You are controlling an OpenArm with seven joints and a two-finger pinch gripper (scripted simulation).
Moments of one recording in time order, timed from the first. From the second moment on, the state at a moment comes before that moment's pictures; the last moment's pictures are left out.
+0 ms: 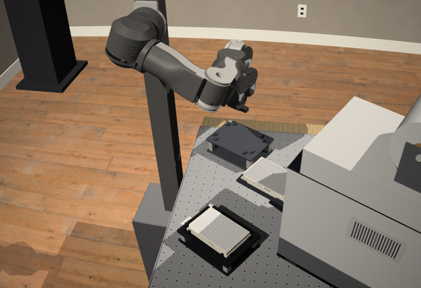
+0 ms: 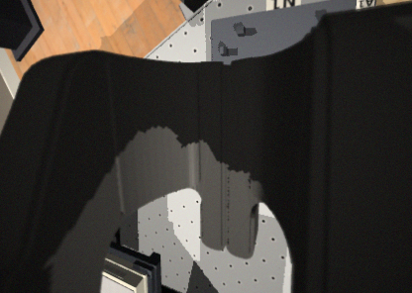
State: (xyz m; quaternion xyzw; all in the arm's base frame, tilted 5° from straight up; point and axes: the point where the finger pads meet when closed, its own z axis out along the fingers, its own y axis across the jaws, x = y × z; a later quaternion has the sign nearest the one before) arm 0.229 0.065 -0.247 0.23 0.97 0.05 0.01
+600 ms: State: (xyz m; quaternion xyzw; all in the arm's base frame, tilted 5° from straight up) arm 0.227 0.070 -0.246 0.23 0.97 0.05 0.01
